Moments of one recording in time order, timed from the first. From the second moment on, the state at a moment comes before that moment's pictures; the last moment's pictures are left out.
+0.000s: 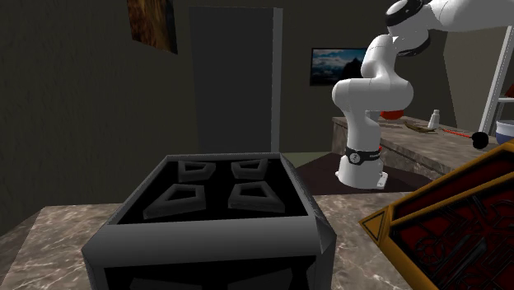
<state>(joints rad) 0.23 -0.85 1.12 -2.38 0.82 1.98 0.96</state>
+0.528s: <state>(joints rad) 0.21 -0.83 1.21 -2.44 0.88 2.08 0.94</state>
